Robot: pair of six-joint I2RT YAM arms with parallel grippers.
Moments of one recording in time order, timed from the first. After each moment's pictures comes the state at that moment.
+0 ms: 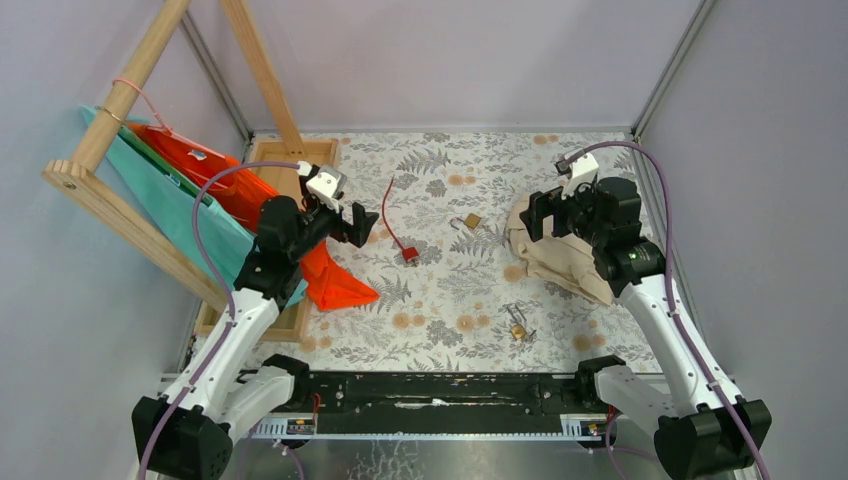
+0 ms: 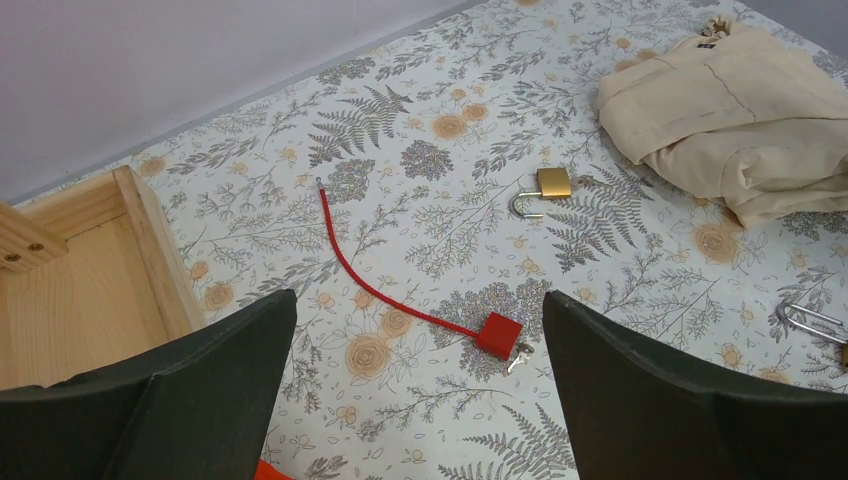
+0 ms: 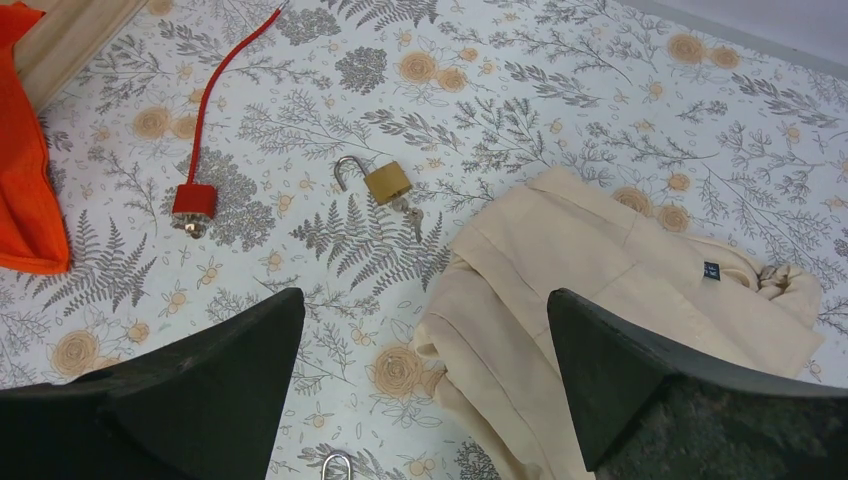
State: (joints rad) left arm -0.25 0.93 0.75 0.02 0.33 0.07; right arm 0.20 0.98 0.92 -0.33 -0.26 -0.08
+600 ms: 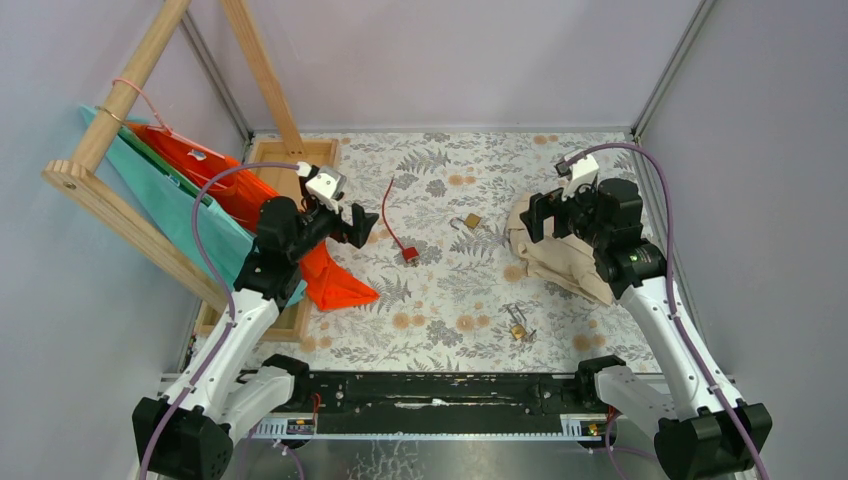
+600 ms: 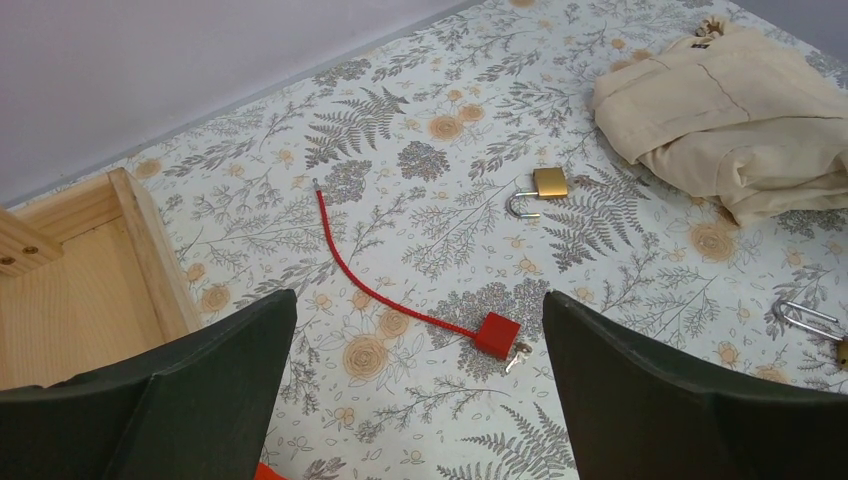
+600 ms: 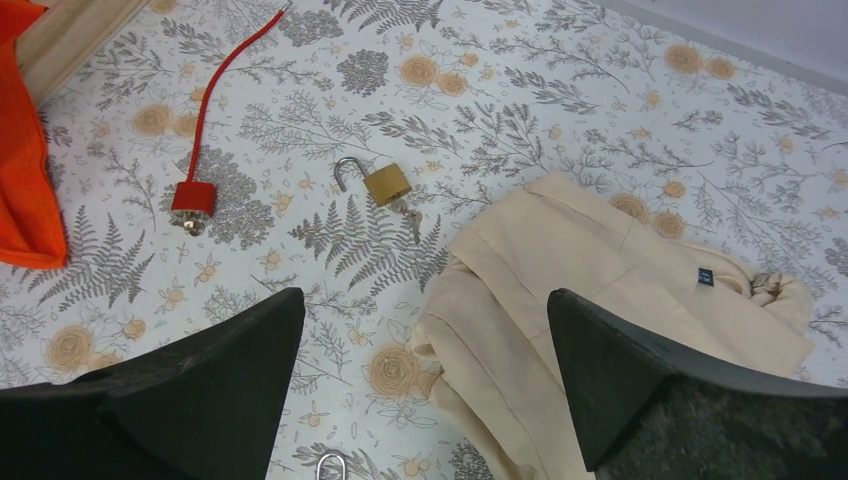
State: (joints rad) left arm -0.25 0.93 0.74 0.02 0.35 0.07; right arm 0.20 0.97 0.91 -0.33 -0.28 -0.09
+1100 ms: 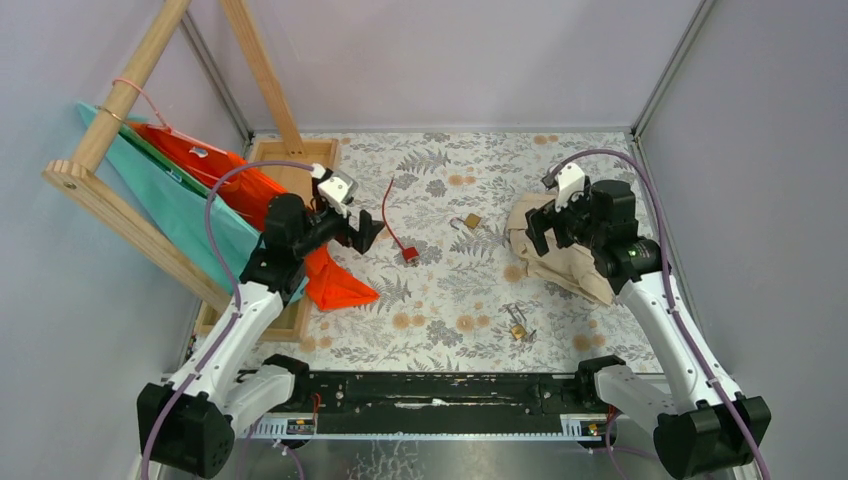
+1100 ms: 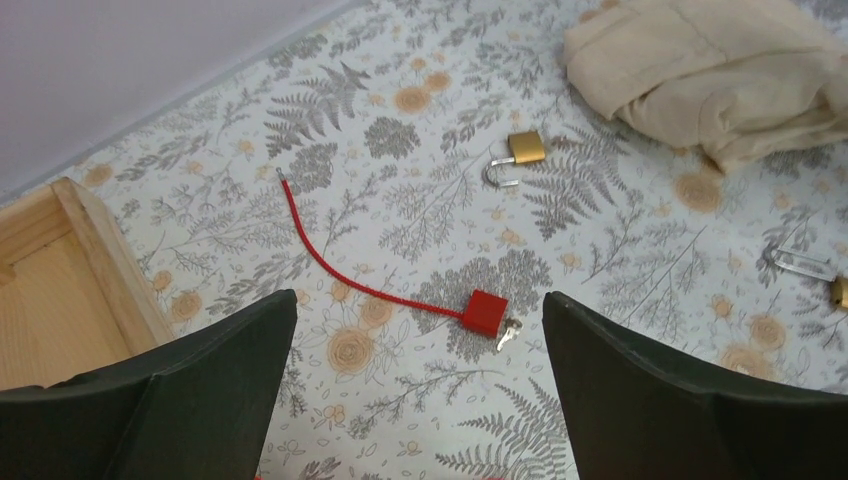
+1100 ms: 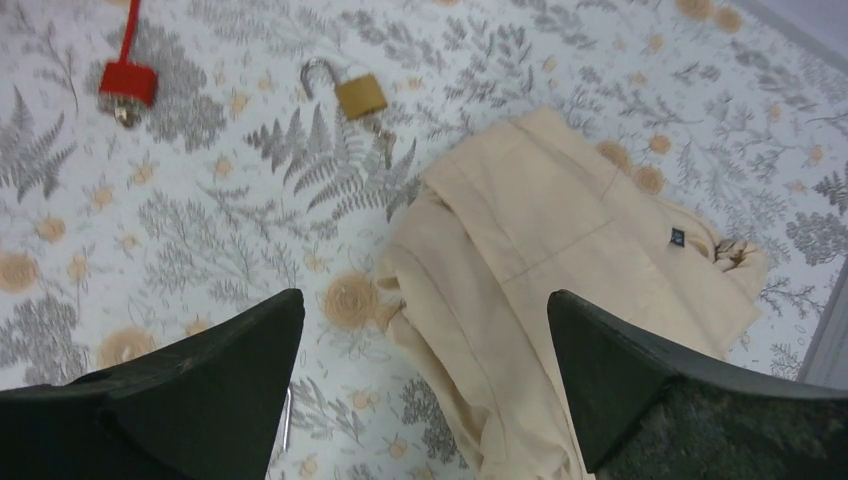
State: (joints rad) left arm -0.25 0.96 0.74 0.02 0.43 0.12; right arm 0.20 0.99 0.93 -0.45 -0.25 -0.27
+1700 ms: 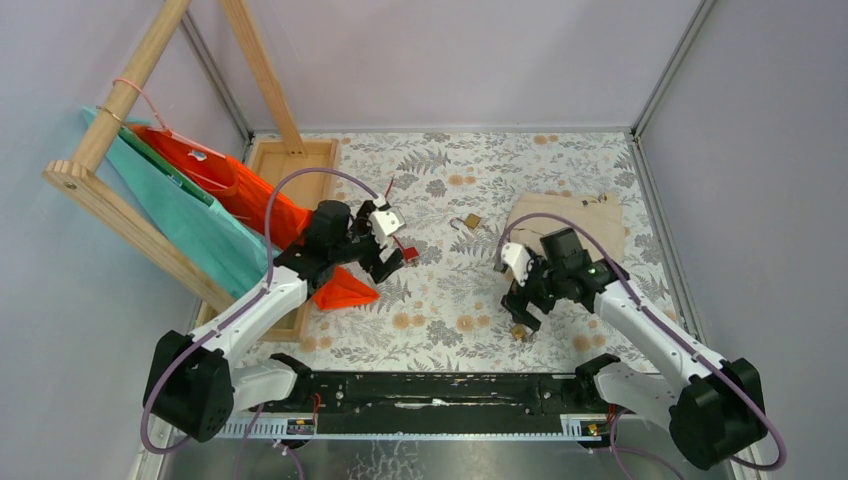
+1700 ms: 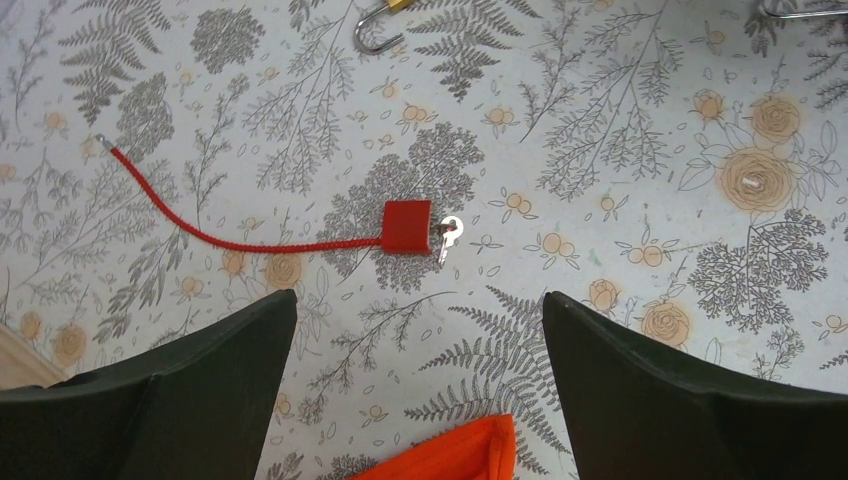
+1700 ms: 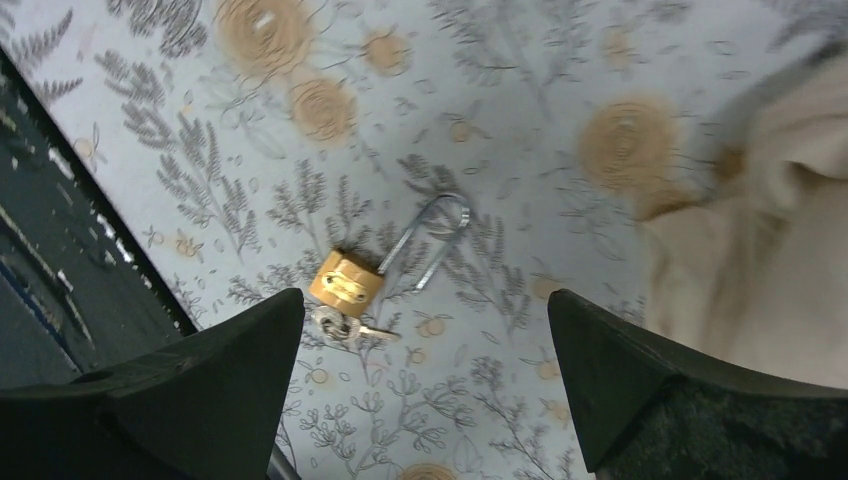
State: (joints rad) left arm -0.42 1.16 0.72 -0.13 0.46 0.43; right arm 0.39 1.03 0.70 -0.72 -0.38 -0.59
